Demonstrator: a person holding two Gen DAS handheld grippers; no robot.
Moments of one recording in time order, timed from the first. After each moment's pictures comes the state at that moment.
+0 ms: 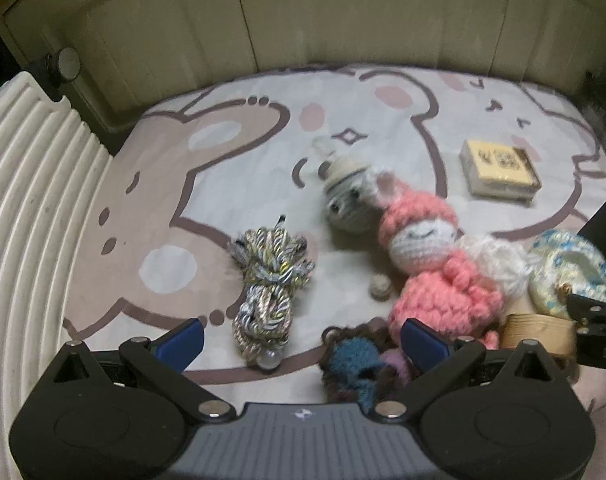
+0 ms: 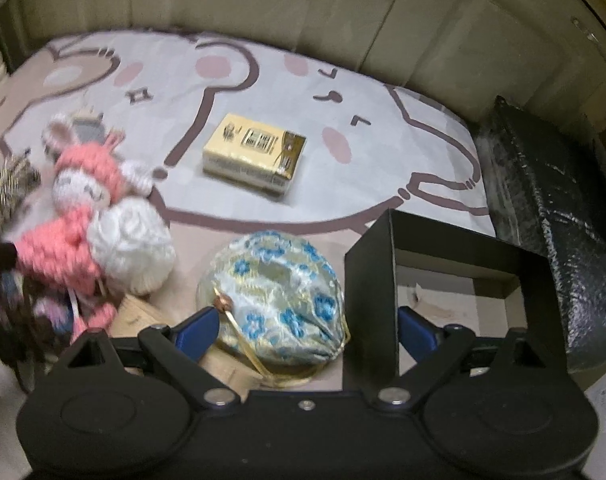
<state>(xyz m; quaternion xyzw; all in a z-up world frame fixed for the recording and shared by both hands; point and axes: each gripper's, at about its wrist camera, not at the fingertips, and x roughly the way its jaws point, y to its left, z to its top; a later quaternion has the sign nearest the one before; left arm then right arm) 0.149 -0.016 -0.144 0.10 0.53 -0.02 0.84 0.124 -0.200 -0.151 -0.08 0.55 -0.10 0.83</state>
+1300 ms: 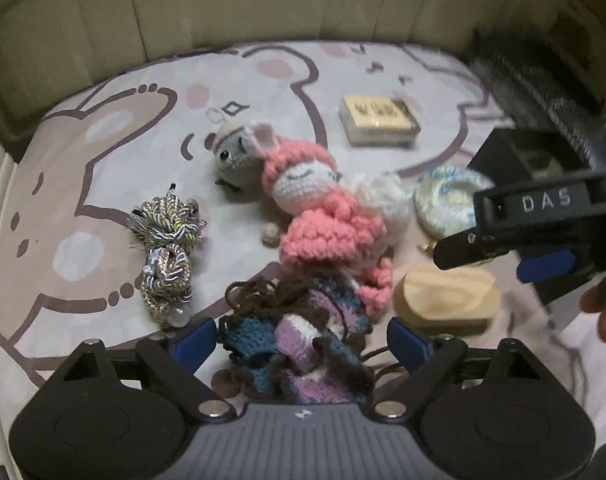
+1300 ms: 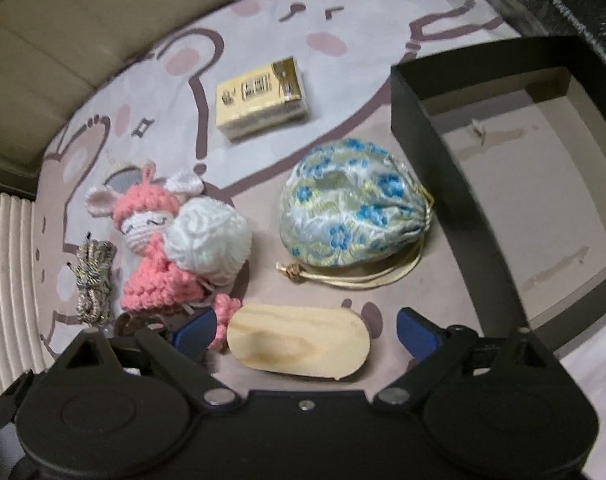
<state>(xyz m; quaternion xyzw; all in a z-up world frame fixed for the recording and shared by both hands) 0.118 -0.027 -0.144 0.09 0.55 -0.19 0.81 0.113 -0.220 -0.154 0.27 0.60 -0.11 0.75</state>
